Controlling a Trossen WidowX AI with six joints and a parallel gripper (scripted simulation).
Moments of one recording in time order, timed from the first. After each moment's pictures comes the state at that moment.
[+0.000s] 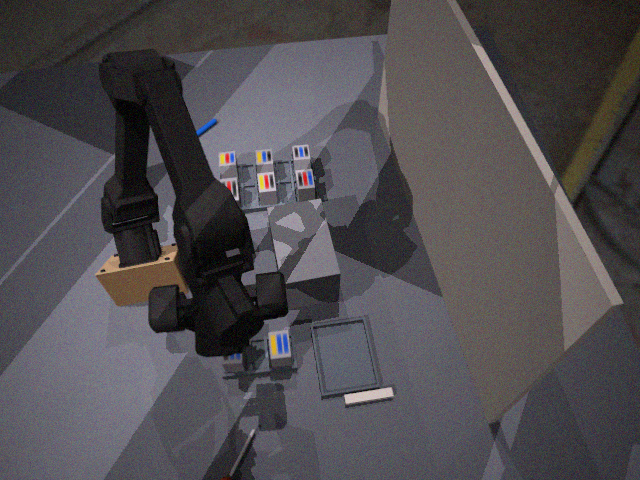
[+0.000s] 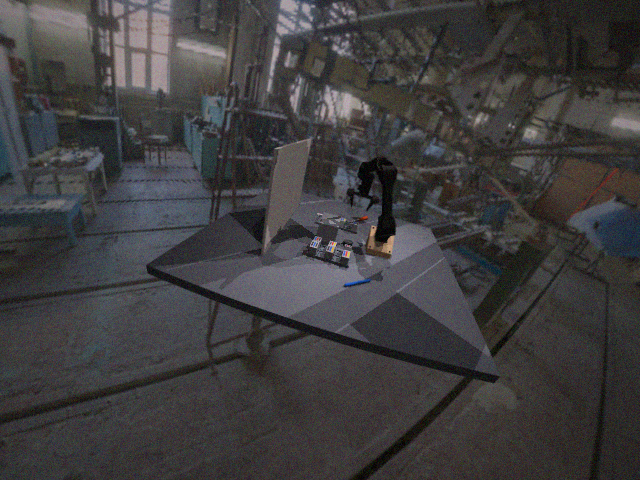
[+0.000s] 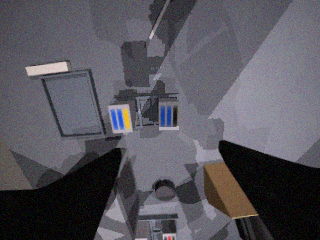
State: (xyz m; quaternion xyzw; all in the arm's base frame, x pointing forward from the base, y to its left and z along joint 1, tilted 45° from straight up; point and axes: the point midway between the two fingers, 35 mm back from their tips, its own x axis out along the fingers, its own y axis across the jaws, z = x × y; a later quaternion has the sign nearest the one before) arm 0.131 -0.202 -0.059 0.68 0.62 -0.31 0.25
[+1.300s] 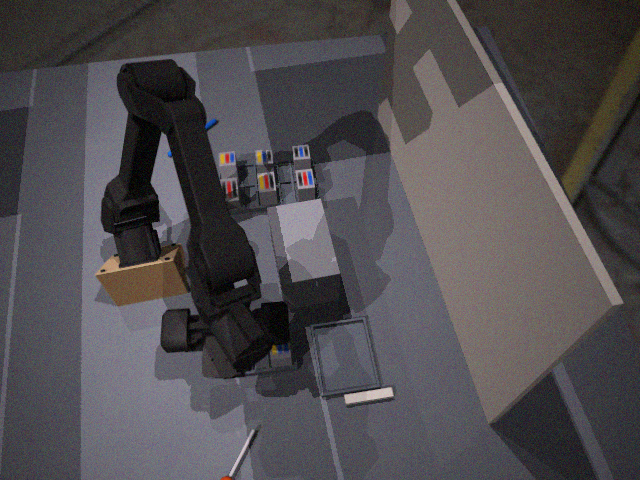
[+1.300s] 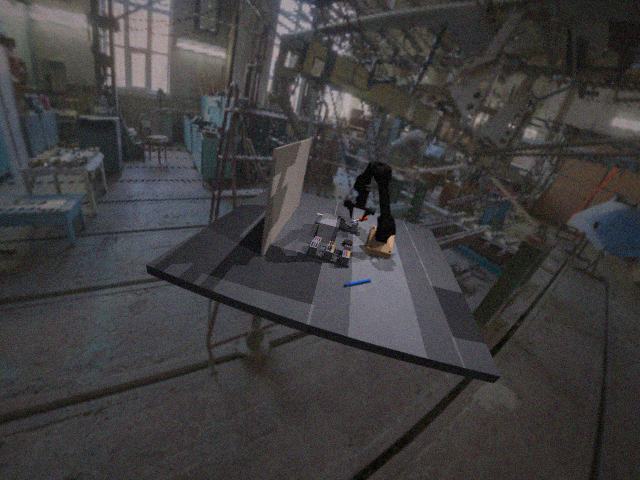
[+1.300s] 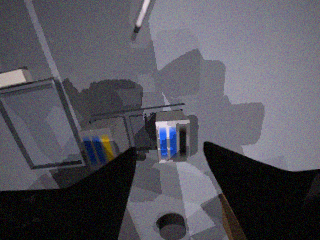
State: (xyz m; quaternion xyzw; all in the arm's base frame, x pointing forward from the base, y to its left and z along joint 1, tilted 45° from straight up) arm 0.131 -0.153 -0.118 0.68 0.61 -0.33 0.23
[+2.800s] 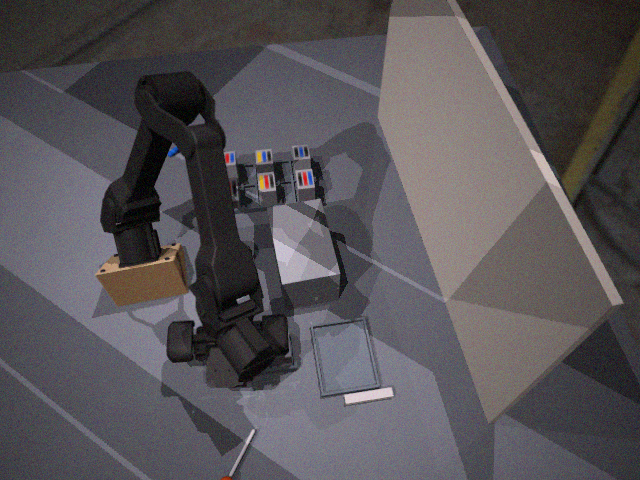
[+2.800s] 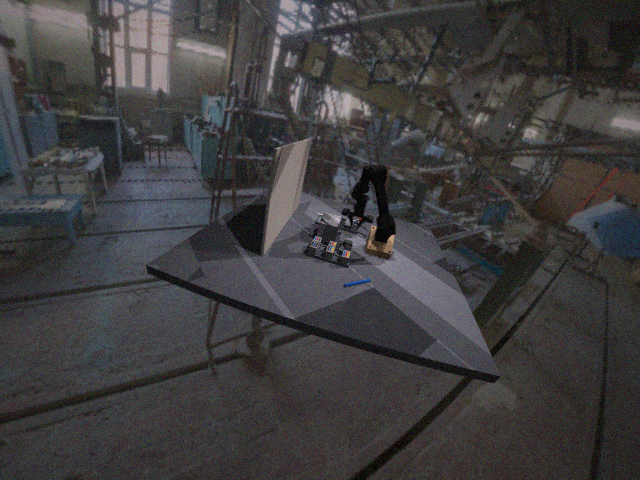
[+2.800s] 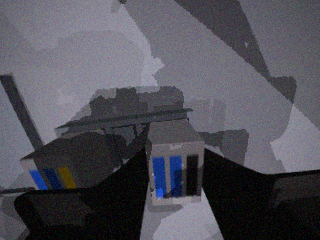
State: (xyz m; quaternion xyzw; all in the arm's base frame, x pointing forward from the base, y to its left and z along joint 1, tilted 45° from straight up) arm 0.131 -0.115 -0.152 0.68 0.61 -0.33 0.23
